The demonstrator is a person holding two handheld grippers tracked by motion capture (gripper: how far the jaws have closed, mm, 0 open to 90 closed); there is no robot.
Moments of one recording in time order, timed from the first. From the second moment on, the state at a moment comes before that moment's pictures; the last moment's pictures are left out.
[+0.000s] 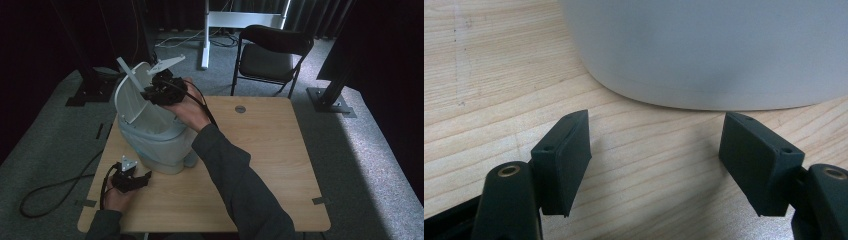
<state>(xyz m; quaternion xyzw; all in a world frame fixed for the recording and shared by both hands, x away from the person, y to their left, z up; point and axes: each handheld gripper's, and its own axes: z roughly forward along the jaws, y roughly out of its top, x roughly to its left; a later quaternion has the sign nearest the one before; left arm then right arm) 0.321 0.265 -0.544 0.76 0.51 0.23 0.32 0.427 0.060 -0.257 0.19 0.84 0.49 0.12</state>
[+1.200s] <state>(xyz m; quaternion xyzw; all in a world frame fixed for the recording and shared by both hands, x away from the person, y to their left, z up) 0.321 0.265 -0.544 0.76 0.51 0.23 0.32 0.435 -0.004 -0.279 0.22 0.84 0.47 0.15</state>
